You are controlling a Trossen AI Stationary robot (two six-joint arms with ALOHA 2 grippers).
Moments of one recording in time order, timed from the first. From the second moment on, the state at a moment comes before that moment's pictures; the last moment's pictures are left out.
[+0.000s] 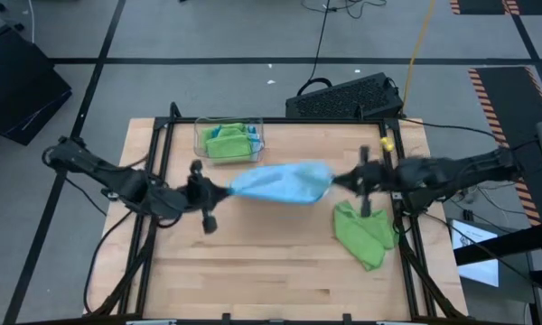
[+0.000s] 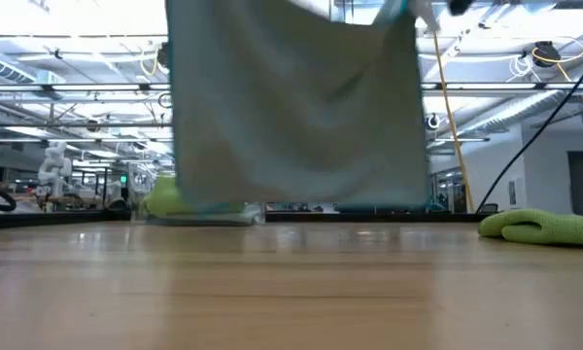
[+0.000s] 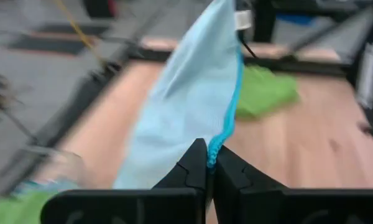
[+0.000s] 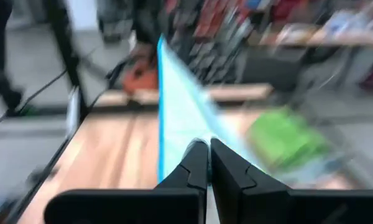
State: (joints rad) left arm -0.46 1.13 1.11 -0.50 -0.66 -0.30; right arm 0.23 0.78 0.76 -0.18 0.26 0.10
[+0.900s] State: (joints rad) left arm -0.71 1.54 0.87 -0.01 -0.40 -0.60; right arm 0.51 1.43 0.38 0.49 -0.01 0.69
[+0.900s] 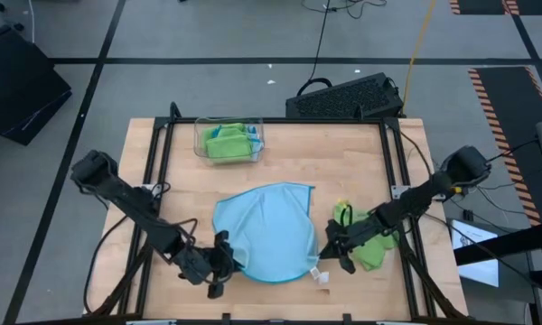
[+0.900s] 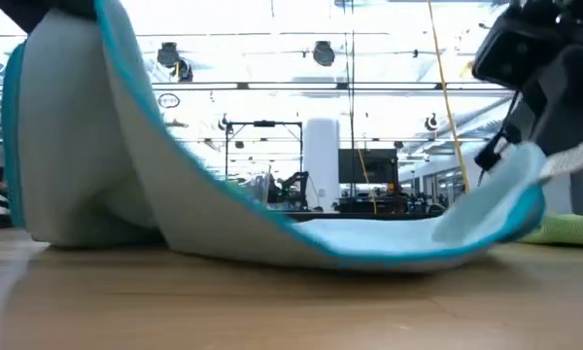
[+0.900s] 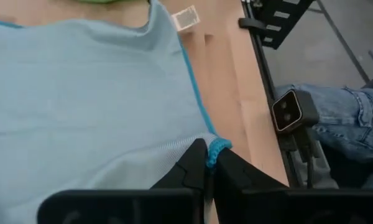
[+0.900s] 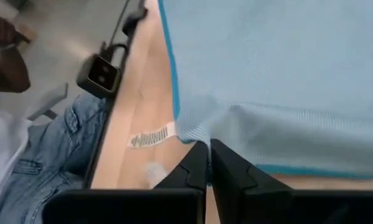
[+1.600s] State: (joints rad) left arm -0.77 1.60 0.87 -0.02 -0.36 -0.70; right arm 0.51 1.45 0.38 0.48 -0.11 0.69
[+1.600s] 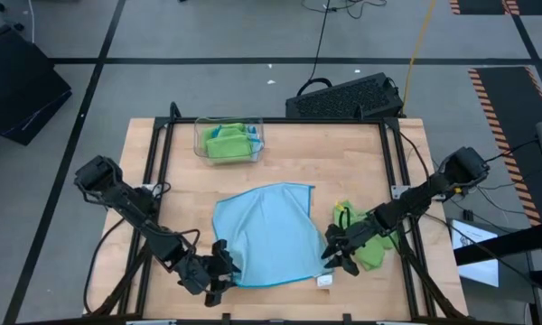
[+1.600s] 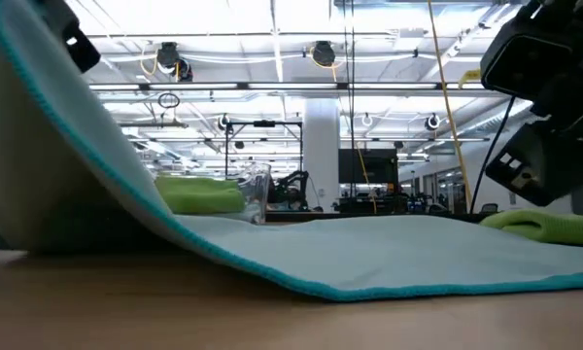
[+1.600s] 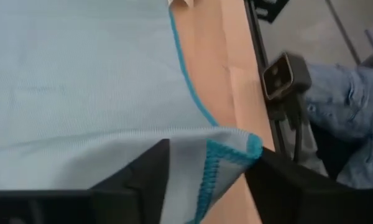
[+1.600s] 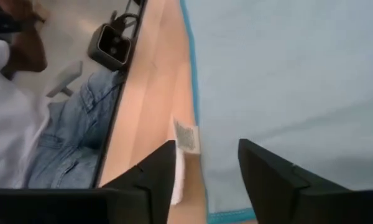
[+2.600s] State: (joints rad) left arm -0.73 1.54 0.62 -0.20 -0.56 -1.05; right arm 0.48 1.88 0.66 0.67 0.18 0.39
